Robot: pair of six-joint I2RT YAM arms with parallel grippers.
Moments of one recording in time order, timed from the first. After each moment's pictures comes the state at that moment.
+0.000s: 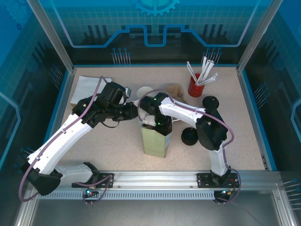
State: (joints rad) left arm -0.61 1.21 1.37 -1.02 0.14 -0.72; right arm 0.83 2.01 1.63 -1.33 0.01 -0.36
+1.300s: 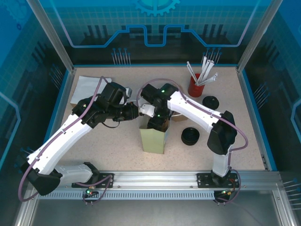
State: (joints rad) left arm -0.62 1.21 1.37 -1.02 0.14 -0.72; right arm 0.83 1.88 1.79 -1.37 -0.11 -0.29
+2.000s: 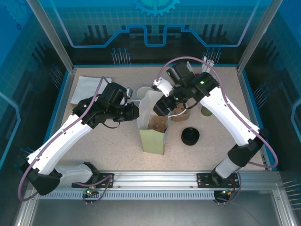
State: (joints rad) left arm -0.64 1.21 1.37 -1.02 0.14 -0.72; right arm 0.68 1.58 1.87 -1.26 -0.29 -0.16
